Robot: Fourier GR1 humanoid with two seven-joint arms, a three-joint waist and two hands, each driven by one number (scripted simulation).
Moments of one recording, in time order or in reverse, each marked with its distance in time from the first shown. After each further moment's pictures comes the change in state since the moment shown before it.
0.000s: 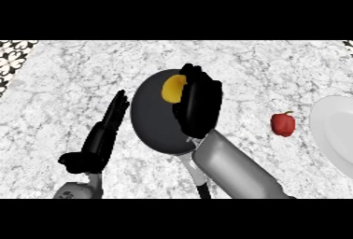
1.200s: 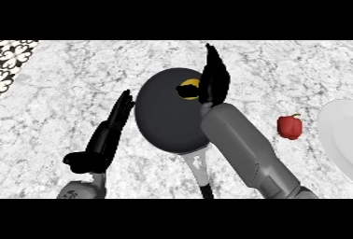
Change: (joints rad) left arm -0.010 -0.016 -0.013 0.005 -0.005 -0.019 -0.003; right arm -0.151 0.010 -0.222 0.455 -0.790 -0.262 -0.448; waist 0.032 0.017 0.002
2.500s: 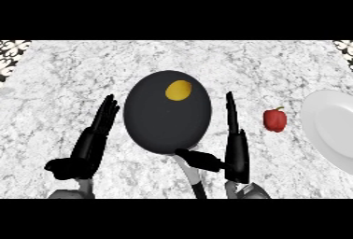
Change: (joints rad) left arm 0.066 0.020 0.069 -0.027 0.000 -0.011 -0.013; right arm 0.723 -0.056 0.126 -0.775 -0.400 0.065 -0.581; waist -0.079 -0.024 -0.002
